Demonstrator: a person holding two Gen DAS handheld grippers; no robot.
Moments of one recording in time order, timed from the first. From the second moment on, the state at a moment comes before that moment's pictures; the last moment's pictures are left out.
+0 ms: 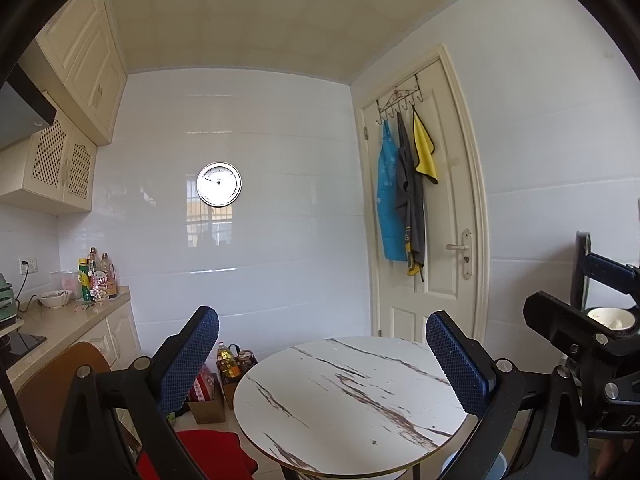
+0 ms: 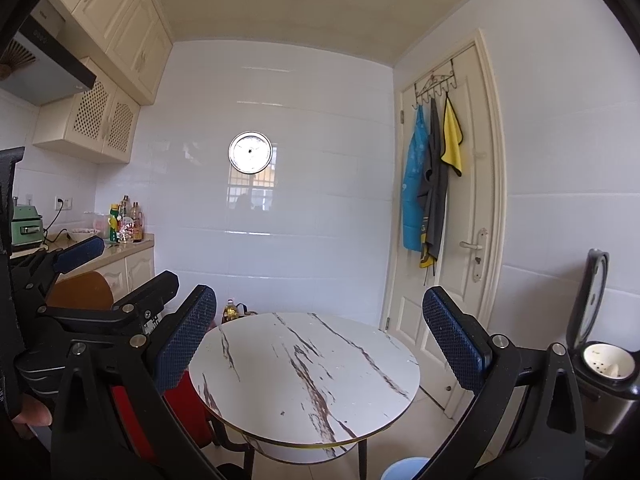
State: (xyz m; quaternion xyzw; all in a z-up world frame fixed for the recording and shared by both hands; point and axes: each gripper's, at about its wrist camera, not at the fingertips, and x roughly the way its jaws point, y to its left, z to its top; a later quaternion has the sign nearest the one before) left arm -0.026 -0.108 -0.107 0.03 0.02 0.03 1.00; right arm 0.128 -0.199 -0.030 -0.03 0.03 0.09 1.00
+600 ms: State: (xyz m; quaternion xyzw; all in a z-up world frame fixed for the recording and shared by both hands) left arm -0.019 -0.116 -0.114 0.03 0.02 0.03 1.00; right arm 0.126 -0.200 -0.031 -0.03 0.03 0.08 1.00
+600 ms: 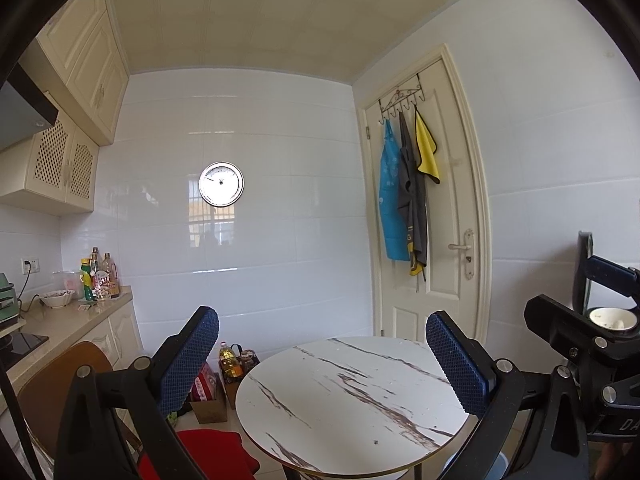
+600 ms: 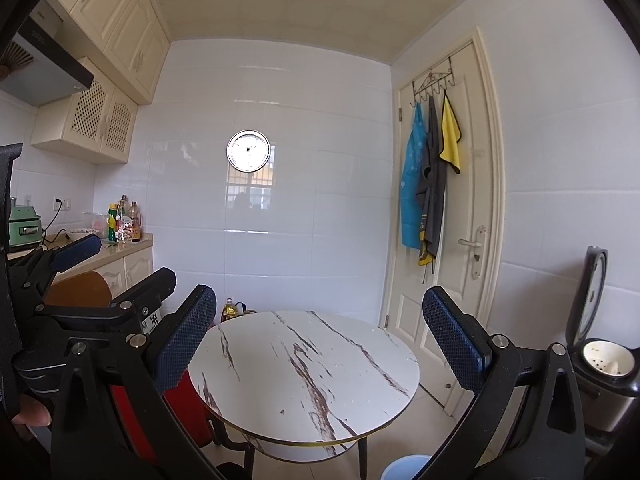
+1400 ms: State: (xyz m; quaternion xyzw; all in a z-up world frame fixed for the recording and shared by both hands) left arm -0.013 -0.123 -0.120 0.03 0.02 0.04 1.00; right arm 0.127 -0.199 -0.031 -0.03 0.04 0.08 1.00
